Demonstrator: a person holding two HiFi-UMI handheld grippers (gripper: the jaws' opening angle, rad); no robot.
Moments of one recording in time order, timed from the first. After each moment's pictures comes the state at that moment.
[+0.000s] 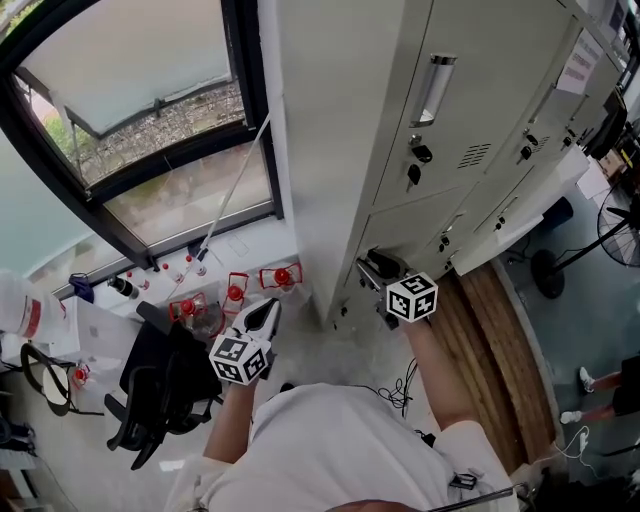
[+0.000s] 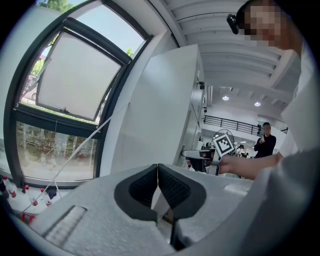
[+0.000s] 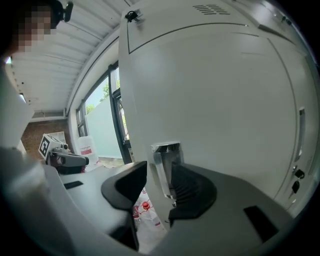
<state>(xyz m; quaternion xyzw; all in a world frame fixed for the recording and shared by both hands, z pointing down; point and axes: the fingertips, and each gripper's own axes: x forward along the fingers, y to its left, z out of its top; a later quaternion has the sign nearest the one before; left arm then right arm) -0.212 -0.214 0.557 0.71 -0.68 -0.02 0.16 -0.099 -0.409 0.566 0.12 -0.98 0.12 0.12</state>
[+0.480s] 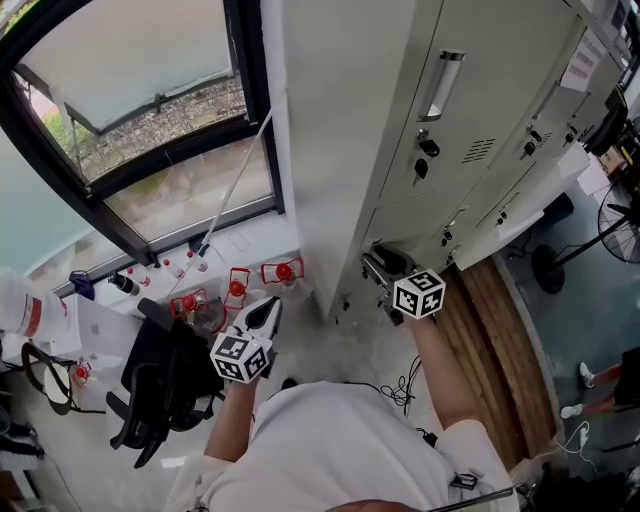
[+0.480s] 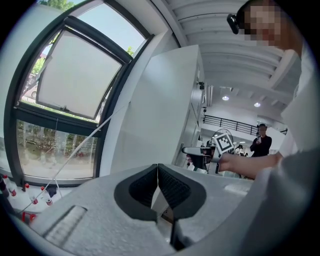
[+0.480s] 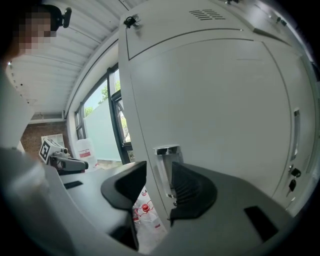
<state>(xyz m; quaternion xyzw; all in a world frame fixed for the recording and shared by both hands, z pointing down) -0.213 -0.204 0.562 0.72 -0.68 -0.02 0.17 -0.092 -0.407 0.559 0.13 -0.98 0.12 0.10</state>
